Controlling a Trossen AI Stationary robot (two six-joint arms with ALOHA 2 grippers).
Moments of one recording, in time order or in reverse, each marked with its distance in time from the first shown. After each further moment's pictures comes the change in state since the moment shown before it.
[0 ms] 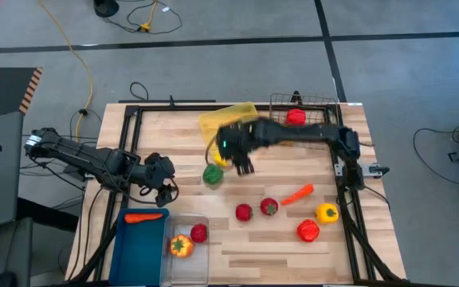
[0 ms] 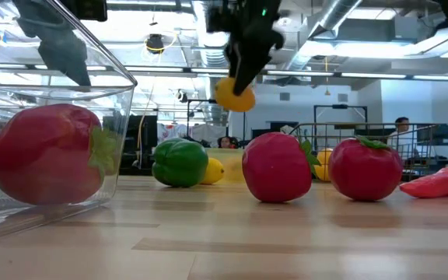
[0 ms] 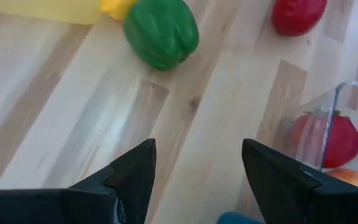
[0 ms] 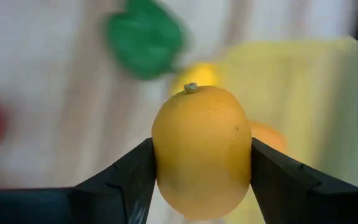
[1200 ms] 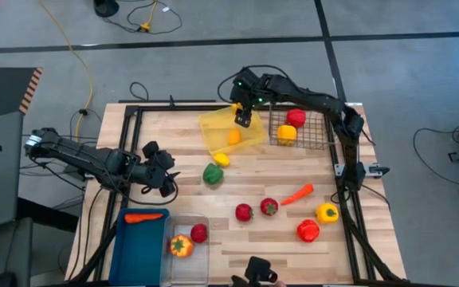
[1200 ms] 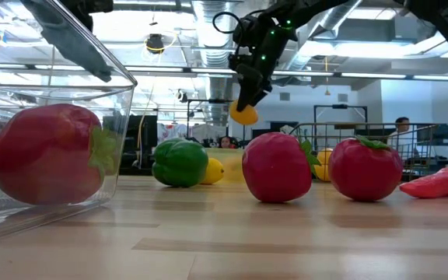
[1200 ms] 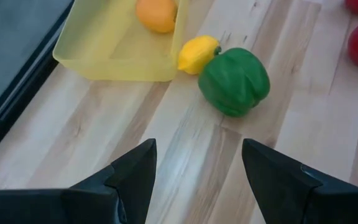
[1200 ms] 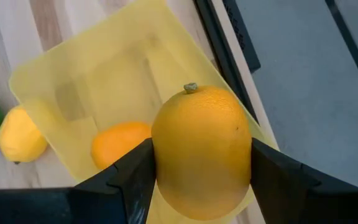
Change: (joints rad) left arm 0.000 0.000 0.000 0.000 -0.322 0.139; right arm -0.432 0.001 -0.023 0.209 -0.137 0.142
